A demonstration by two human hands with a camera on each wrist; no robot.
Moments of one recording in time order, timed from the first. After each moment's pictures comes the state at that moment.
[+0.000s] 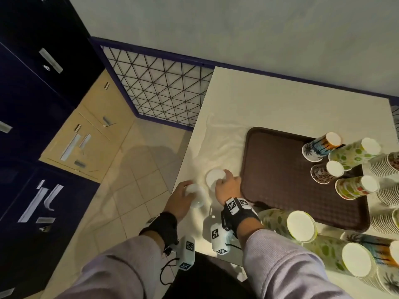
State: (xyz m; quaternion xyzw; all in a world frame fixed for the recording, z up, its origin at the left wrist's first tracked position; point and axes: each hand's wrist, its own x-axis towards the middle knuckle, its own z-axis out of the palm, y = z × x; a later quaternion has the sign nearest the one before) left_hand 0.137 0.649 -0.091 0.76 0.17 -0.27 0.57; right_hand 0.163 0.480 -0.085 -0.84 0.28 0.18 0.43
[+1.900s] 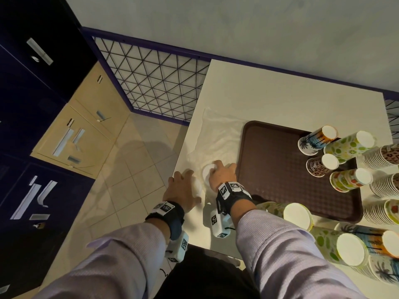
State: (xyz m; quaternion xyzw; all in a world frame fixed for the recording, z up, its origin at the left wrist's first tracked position) left_hand 0.152 0.634 -0.099 0.95 -0.01 -0.27 0.17; right_hand 0.185 0.483 -0.094 -0.90 0.22 0.24 0.27
